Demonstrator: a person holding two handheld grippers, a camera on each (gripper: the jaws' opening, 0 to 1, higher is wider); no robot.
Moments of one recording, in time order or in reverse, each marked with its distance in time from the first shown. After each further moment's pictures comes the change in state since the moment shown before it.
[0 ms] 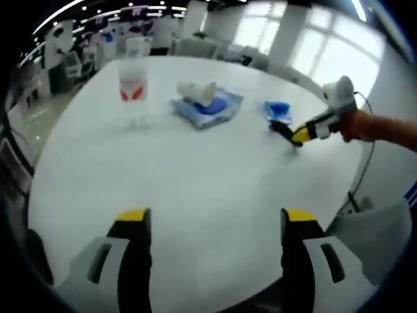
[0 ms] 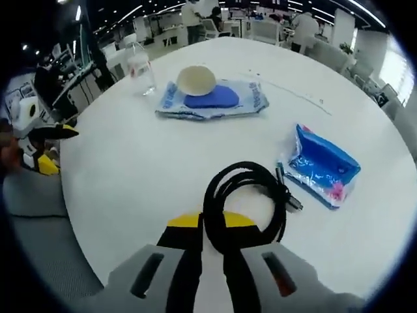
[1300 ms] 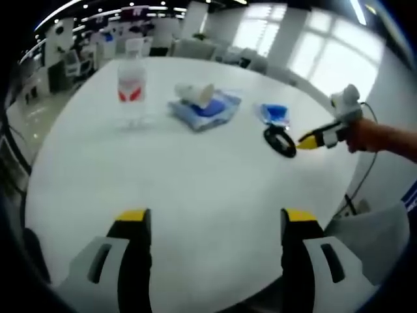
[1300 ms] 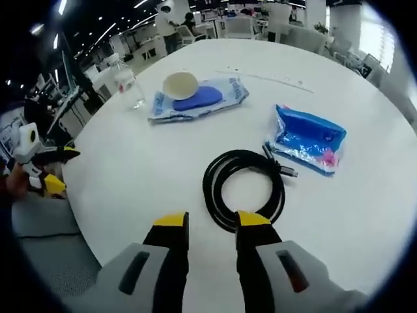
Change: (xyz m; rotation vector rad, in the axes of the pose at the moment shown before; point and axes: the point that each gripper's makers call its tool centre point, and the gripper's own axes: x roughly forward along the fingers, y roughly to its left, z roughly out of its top) left arm 0.002 -0.004 0.004 -0.011 -0.011 -0.023; right arm -0.024 0.004 -0.019 0.183 -0.029 -0.015
